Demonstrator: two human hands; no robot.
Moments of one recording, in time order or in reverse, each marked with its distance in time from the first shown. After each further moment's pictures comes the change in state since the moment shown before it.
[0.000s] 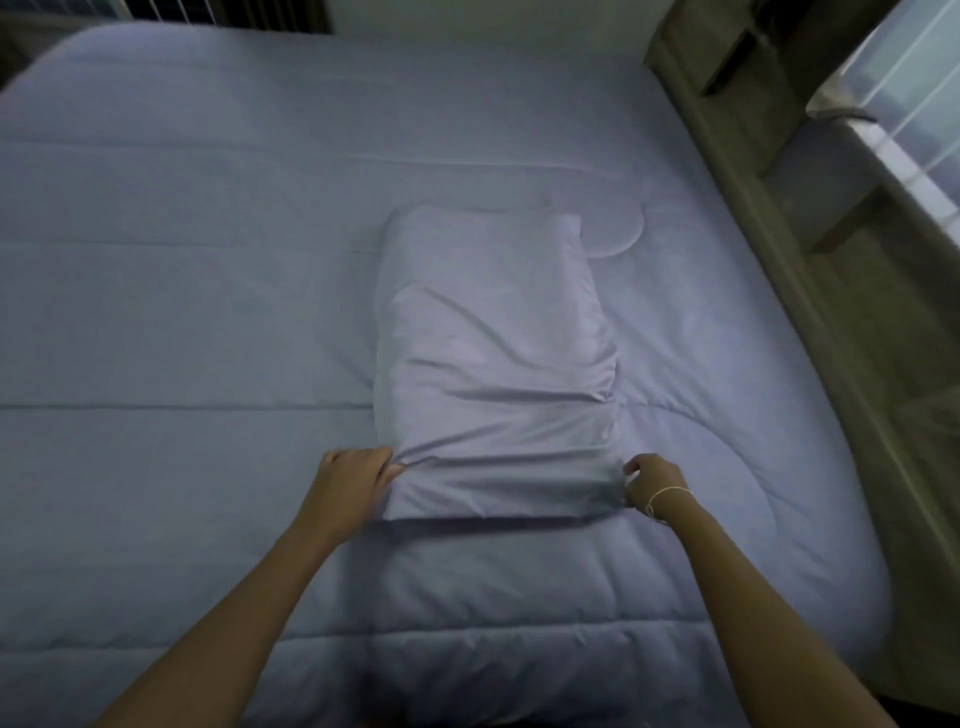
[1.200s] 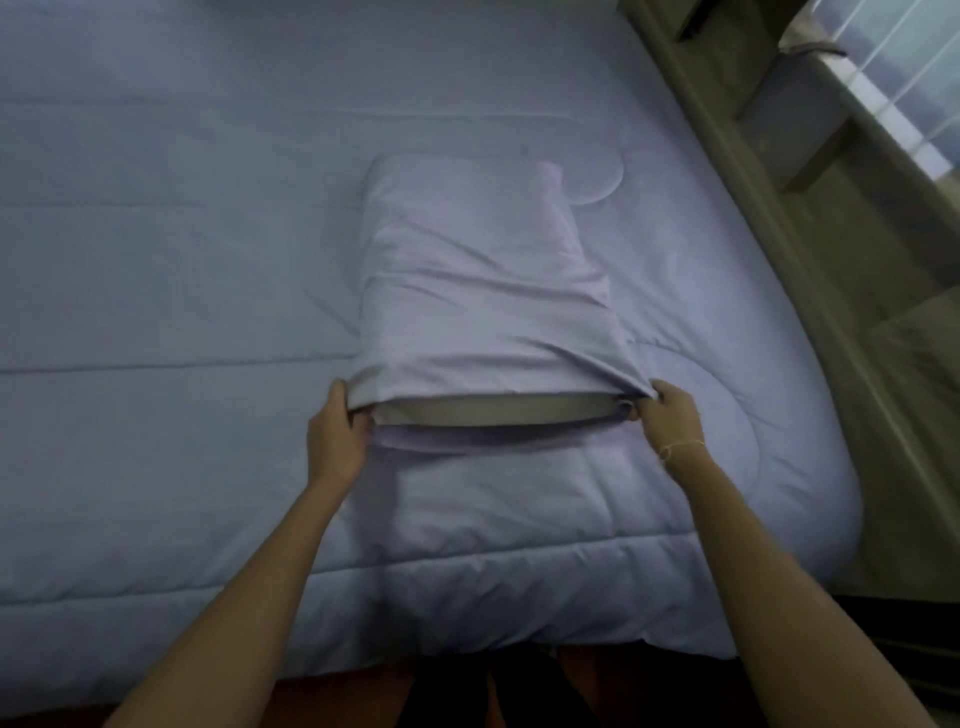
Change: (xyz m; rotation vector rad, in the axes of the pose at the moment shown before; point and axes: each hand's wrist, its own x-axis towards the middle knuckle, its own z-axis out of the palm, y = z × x) left_hand -0.031 0.019 -0.010 -0.490 0.212 -0.457; right_hand -0.052 0.009 0.009 0.459 0.400 -0.150
